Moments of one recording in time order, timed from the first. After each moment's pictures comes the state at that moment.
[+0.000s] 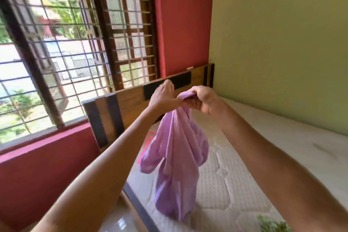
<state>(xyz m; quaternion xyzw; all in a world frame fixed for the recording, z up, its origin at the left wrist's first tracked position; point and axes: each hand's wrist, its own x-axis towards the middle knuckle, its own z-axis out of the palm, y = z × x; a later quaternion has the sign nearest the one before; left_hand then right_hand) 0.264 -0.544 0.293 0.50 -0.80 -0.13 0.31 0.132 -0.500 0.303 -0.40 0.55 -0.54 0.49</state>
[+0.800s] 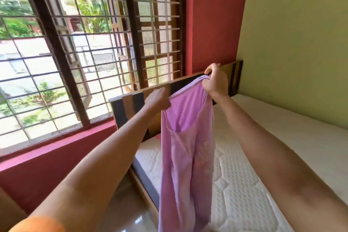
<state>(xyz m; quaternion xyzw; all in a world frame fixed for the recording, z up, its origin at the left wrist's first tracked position) 0.400 -0.716 0.260 0.56 -0.81 -0.01 0.17 0.223 -0.669 0.287 -0.55 0.65 -0.52 -0.03</state>
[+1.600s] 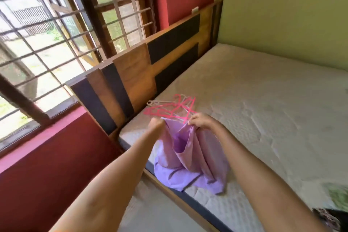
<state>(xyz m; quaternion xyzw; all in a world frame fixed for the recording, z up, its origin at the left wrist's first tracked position) 0.420 -0.847 0.043 0.68 -0.56 -0.46 0.09 0.266 -0.775 0.045 -0.43 0.76 -0.20 0.45</state>
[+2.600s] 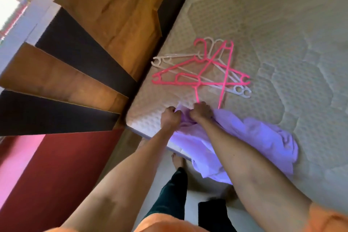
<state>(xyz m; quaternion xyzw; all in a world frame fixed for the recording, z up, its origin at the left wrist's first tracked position) 0.447 -1.073 -0.179 0.63 -0.60 -0.49 -0.08 0.347 -1.026 -0.217 -0.24 0.87 -0.01 0.42</state>
